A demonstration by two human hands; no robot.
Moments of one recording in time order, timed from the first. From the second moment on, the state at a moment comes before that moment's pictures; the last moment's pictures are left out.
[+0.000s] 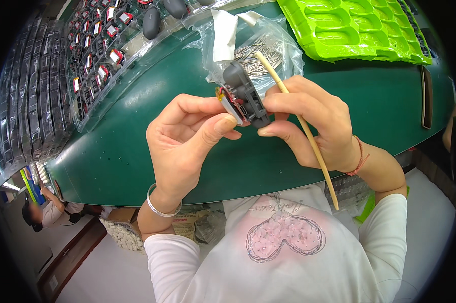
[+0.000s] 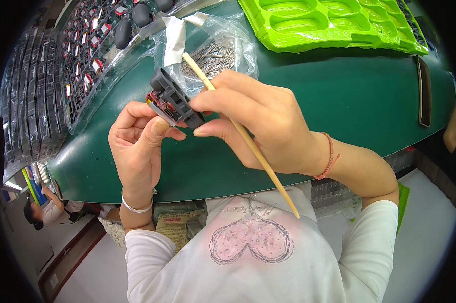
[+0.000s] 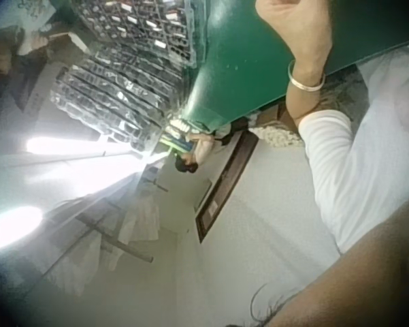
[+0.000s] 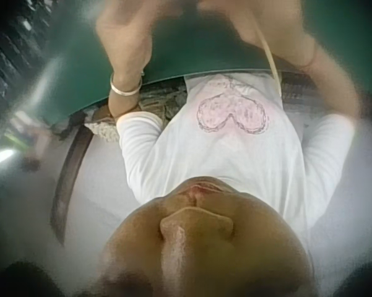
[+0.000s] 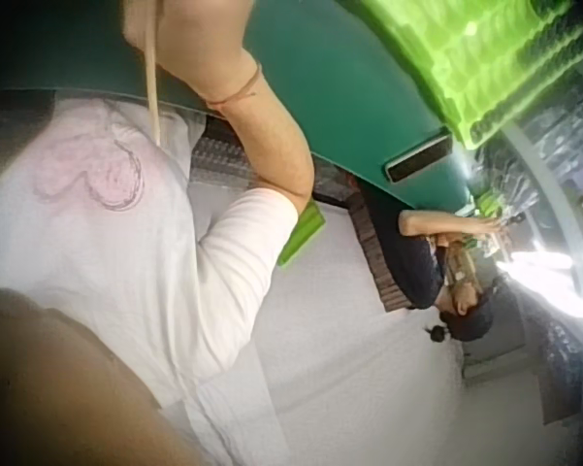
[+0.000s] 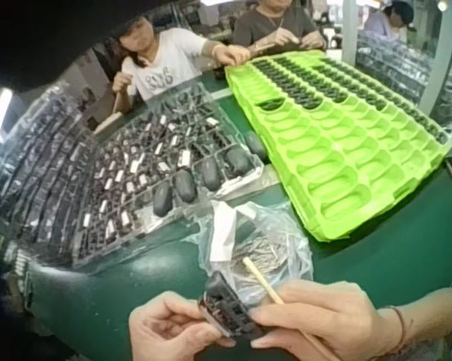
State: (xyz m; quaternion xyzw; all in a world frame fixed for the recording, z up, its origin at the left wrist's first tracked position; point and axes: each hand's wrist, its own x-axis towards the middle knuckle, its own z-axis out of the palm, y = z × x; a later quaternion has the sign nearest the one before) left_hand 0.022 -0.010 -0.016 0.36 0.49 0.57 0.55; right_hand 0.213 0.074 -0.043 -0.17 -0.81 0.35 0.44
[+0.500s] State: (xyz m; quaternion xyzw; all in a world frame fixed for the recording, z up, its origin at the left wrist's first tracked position) left_hand 0.024 -0.008 -0.015 0.33 0.48 0.54 0.61; right_hand 0.220 0.071 -0.034 -0.14 -0.83 0.35 0.41
